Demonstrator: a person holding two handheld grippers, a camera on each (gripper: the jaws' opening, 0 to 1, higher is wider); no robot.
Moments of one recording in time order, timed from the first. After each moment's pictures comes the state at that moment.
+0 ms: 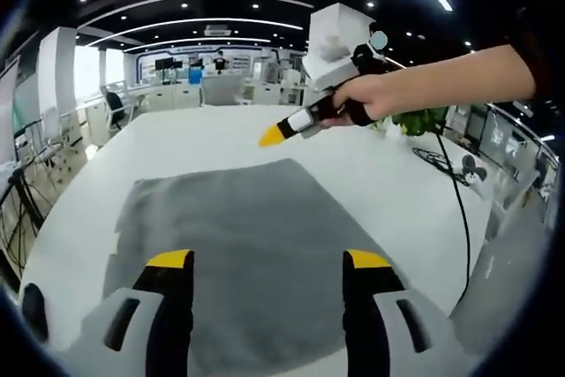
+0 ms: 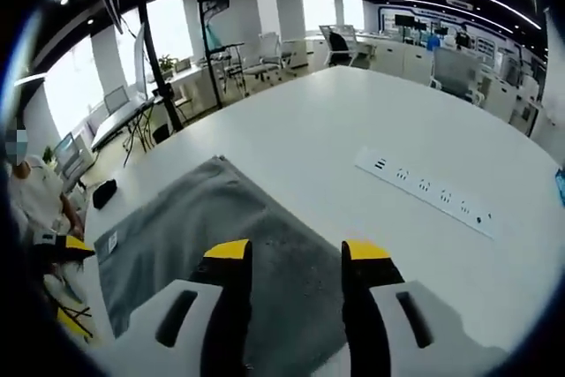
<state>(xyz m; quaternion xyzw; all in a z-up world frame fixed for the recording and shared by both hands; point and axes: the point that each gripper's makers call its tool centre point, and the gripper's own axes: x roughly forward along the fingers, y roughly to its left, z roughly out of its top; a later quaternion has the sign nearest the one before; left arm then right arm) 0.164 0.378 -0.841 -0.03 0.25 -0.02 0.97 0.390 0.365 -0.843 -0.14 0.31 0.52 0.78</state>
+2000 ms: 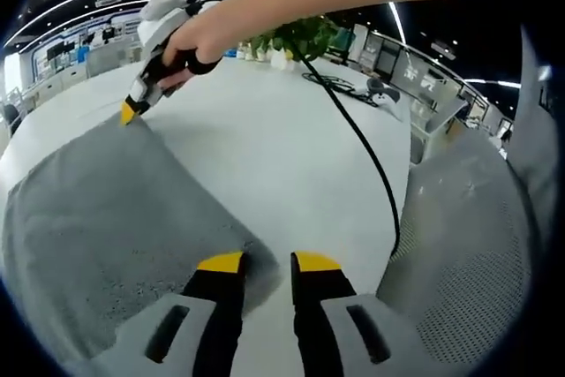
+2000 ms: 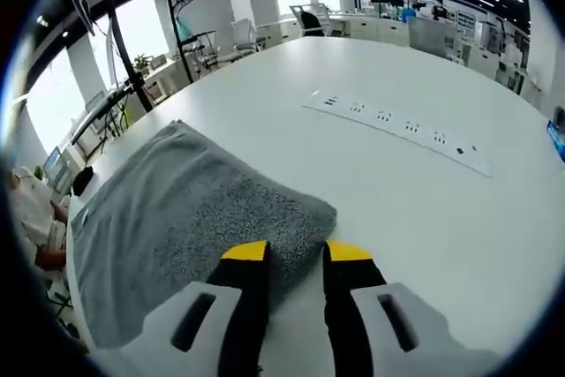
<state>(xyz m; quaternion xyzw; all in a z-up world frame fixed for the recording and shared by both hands) 0.148 0.201 -0.910 0.03 0.36 -0.28 0.89 0.417 0.313 -0.911 -0.13 0.36 0.48 0.79</state>
